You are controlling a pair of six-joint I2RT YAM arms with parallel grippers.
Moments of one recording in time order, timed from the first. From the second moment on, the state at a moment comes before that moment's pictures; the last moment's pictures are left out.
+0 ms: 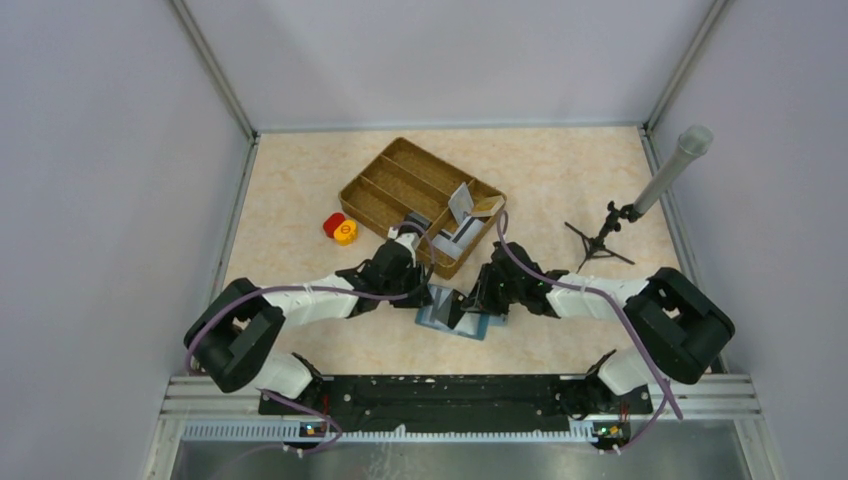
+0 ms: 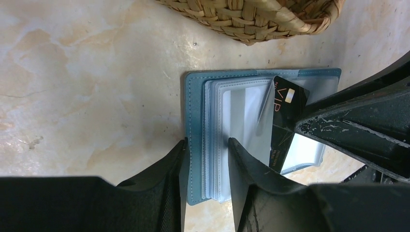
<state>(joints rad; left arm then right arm) -0.74 1.43 0.60 0.00 0.12 -0.68 0.74 1.46 0.56 0.03 -0.19 0.99</state>
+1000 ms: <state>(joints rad) -0.74 1.46 0.61 0.02 0.09 -0.69 0.79 1.40 0.22 0.60 -0.05 1.25</state>
